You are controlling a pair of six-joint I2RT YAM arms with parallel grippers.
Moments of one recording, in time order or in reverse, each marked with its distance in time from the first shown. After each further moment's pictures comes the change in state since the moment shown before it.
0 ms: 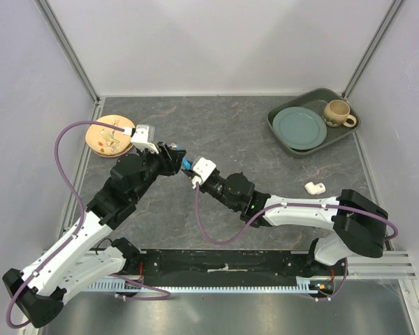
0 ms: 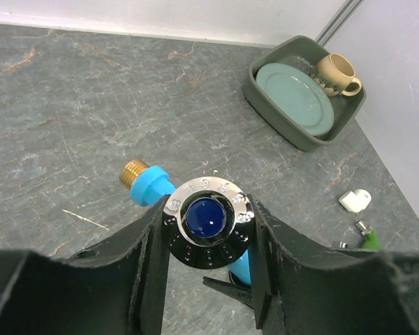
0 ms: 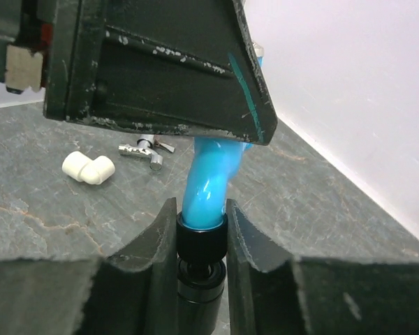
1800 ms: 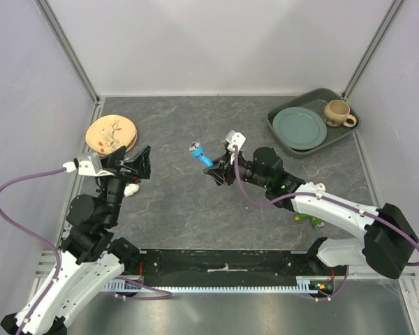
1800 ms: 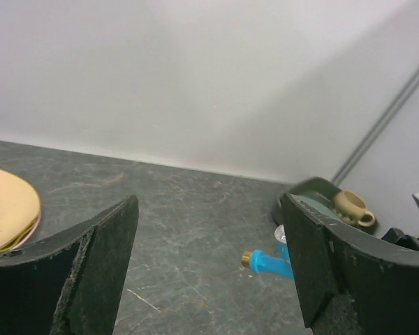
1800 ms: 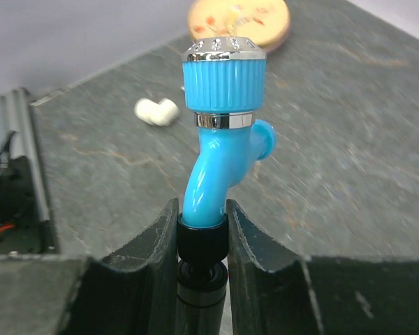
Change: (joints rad) left arm 0.070 -0.408 -0.156 0.174 -0.171 0.148; right arm -0.323 -0.233 -0.028 -0.395 -0.529 0.423
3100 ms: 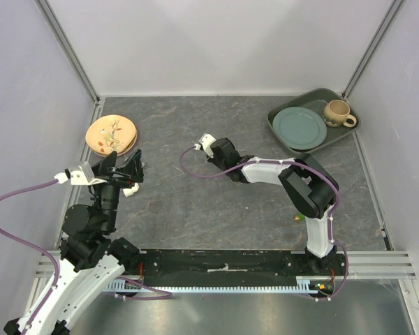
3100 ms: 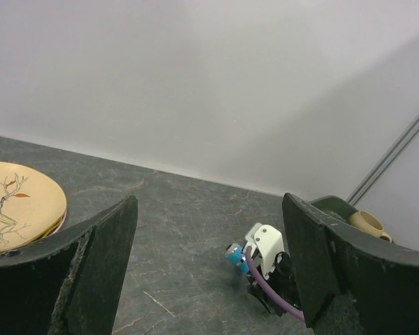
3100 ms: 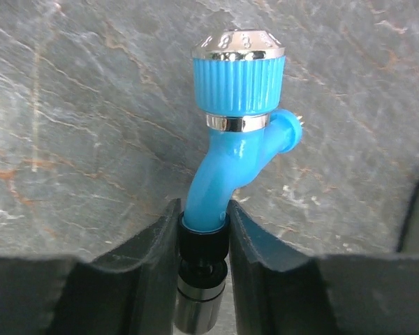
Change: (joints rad) left arm 0.000 -0.112 -0.051 -0.010 -0.106 0.023; right arm -0.060 0.719 0.392 -0.285 0.649 -0.458
